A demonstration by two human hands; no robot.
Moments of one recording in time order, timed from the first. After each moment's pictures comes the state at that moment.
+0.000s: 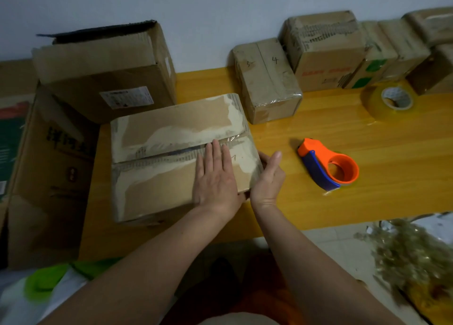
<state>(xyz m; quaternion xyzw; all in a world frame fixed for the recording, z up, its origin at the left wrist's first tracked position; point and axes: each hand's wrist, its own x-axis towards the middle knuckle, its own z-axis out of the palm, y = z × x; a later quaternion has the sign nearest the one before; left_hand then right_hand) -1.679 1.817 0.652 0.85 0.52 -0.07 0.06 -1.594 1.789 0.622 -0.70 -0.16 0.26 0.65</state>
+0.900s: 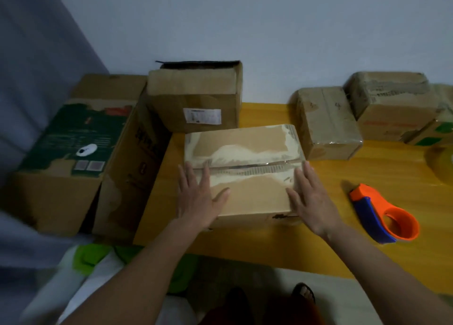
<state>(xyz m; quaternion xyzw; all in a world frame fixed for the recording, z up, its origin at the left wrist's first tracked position) -1.828 1.857 0.652 0.73 0.67 -0.04 0.13 -1.567 1.790 0.660 -0.72 -0.62 0.22 0.20</state>
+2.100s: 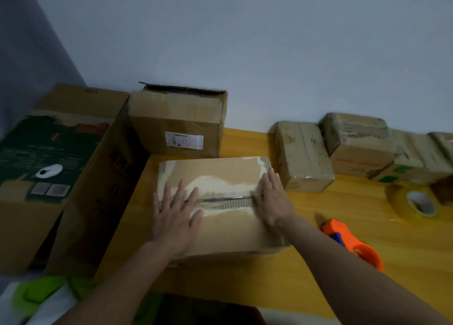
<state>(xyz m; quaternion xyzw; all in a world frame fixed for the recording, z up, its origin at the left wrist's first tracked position) -1.837 1.887 0.644 0.78 0.62 -0.05 0.06 -1.583 1.882 0.675 -0.74 -0.62 0.23 0.07</state>
